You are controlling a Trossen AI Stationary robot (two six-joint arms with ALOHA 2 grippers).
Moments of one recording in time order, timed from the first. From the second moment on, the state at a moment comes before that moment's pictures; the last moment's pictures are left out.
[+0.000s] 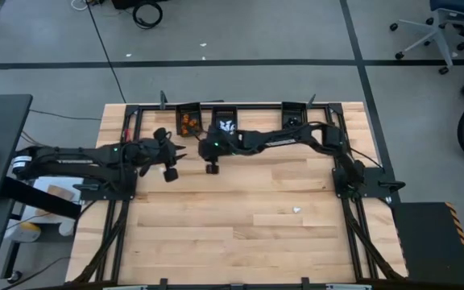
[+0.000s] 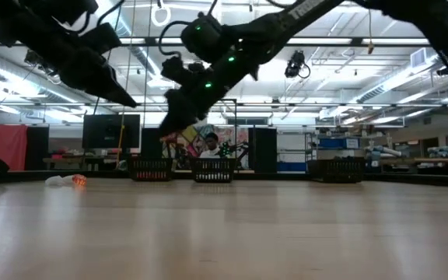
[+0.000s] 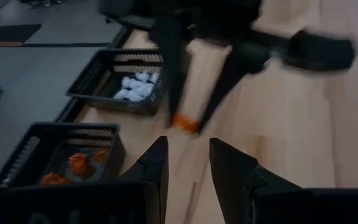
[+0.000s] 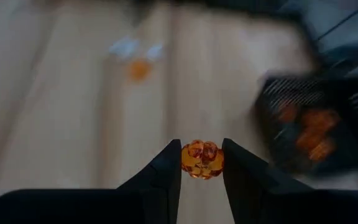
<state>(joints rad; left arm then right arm) 0.13 0.75 0.43 -0.22 -0.29 0.10 -0.16 2.19 1.64 -0.09 0.09 -0.24</state>
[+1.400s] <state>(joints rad) 0.13 0.40 0.07 0.15 -0.43 0.06 -0.30 2.55 2.18 -0.30 0.27 0.15</state>
